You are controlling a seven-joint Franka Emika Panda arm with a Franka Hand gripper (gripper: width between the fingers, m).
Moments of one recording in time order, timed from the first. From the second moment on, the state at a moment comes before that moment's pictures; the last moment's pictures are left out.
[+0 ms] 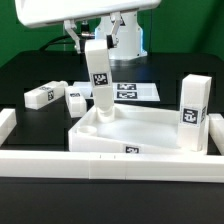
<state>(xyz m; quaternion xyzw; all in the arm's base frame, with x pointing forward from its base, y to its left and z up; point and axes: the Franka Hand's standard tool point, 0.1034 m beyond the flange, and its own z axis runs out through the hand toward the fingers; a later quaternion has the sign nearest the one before) 0.575 -0.069 0.155 -0.98 0.00 -0.17 0.06</state>
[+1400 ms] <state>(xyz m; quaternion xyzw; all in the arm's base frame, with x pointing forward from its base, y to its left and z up) 0.590 -0.078 0.155 -0.97 0.00 -0.23 0.01</state>
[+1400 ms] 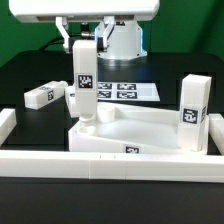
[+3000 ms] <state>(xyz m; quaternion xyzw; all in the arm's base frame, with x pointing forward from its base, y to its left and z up) 0.576 -0.078 0.138 -0.97 0.02 -0.23 0.00</state>
